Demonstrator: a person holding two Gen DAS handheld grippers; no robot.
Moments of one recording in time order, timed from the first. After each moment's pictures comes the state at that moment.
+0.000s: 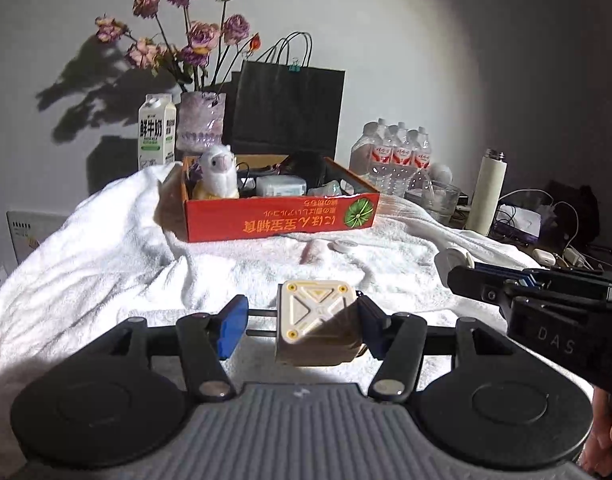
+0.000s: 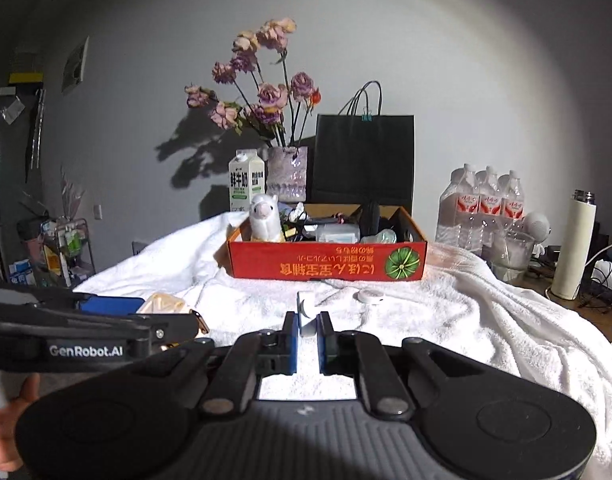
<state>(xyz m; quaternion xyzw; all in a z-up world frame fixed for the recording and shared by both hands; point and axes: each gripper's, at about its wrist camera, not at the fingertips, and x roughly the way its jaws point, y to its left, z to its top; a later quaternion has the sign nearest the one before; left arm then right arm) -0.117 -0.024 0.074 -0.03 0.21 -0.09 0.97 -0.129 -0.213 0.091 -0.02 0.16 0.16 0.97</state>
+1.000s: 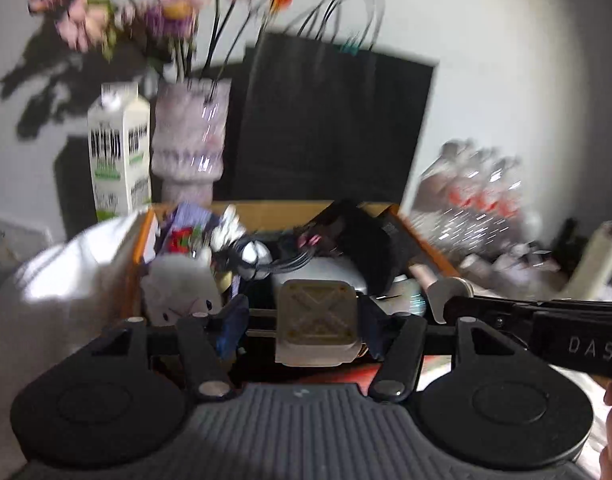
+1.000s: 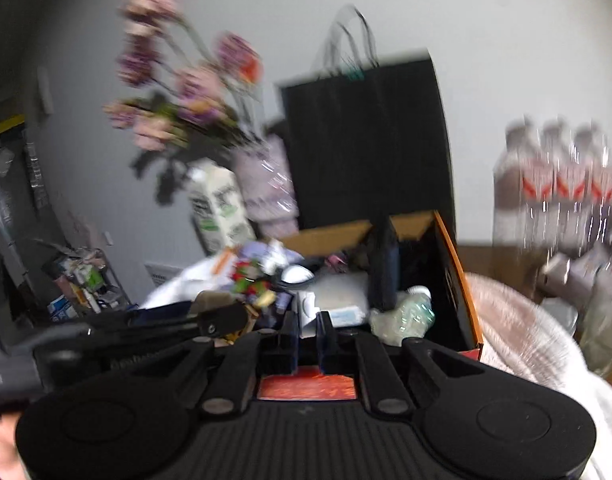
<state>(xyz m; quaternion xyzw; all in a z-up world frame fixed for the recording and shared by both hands) 0.204 -0.028 0.112 -0.06 0.28 -0.04 0.96 0.194 -0.226 0.152 0.08 0.29 0.22 0.93</state>
